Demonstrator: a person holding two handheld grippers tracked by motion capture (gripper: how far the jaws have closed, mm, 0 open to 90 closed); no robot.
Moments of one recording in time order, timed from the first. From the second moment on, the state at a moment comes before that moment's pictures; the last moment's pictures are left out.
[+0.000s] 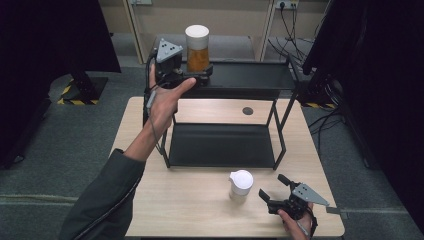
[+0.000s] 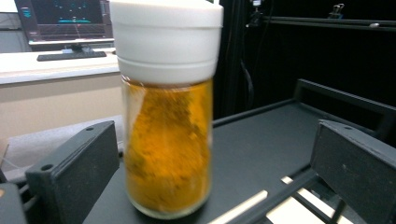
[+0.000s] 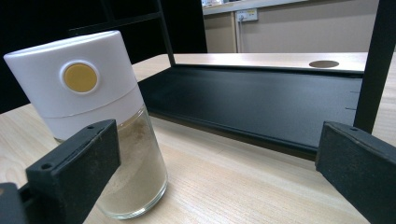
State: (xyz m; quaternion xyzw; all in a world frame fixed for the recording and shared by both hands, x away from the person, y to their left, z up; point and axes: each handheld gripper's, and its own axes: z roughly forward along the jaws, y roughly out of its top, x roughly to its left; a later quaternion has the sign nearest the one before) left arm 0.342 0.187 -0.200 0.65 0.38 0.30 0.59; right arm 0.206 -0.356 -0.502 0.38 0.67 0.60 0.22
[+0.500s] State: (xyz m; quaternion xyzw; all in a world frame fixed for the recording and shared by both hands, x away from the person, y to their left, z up) left arm 0.316 0.191 -0.227 0.65 0.34 0.28 0.61; right arm 0.206 -0.356 -0.502 0.38 0.67 0.60 0.22
